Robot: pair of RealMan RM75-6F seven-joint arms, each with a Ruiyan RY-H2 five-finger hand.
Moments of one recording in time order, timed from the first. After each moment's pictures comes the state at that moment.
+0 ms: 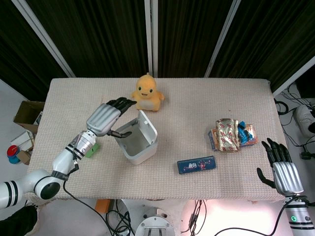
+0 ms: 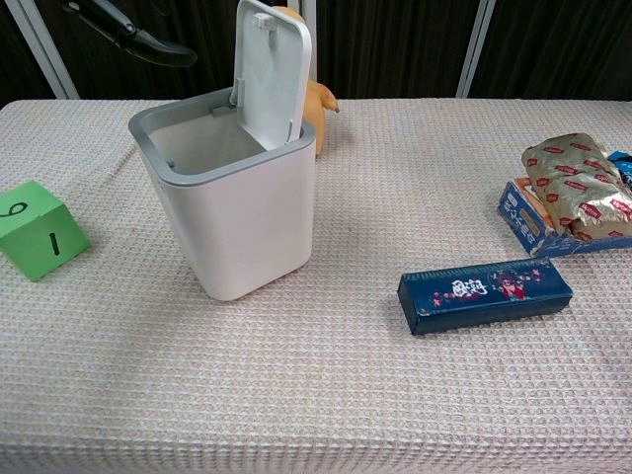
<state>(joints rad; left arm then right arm) -0.79 -1.16 -0.27 -1.82 1.18 0.89 0.19 0.06 -1.15 0.02 -1.65 -1.56 1.47 -0.01</state>
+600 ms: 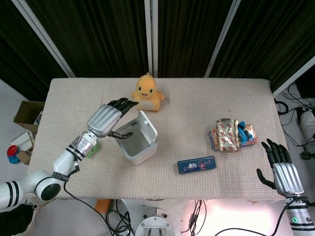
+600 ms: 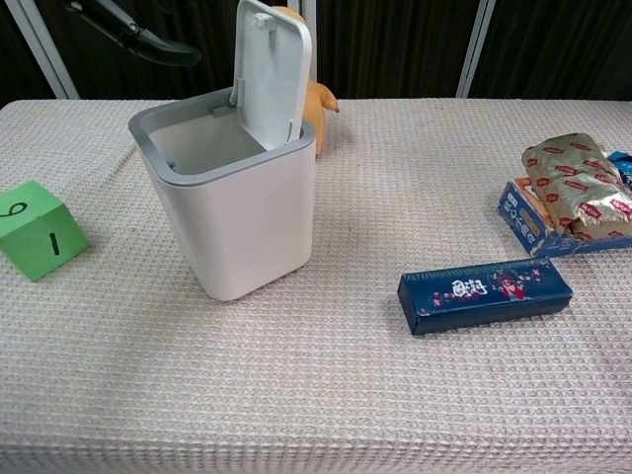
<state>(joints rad) -0.80 -1.16 -0.25 -1.82 1.20 0.92 0.19 0.05 -1.14 0.01 -1.66 -1.57 1.48 0.00</state>
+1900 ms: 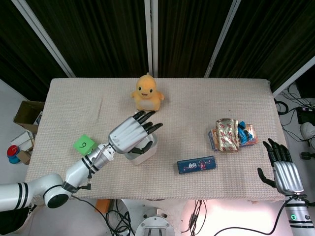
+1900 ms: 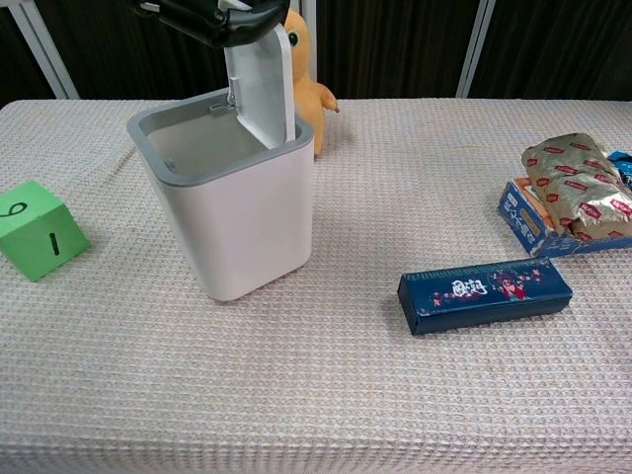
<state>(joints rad) -0.89 -1.19 -0.20 -1.94 1.34 0.97 0.55 0.06 -1.16 0.02 -1.66 -1.51 1.45 -0.01</state>
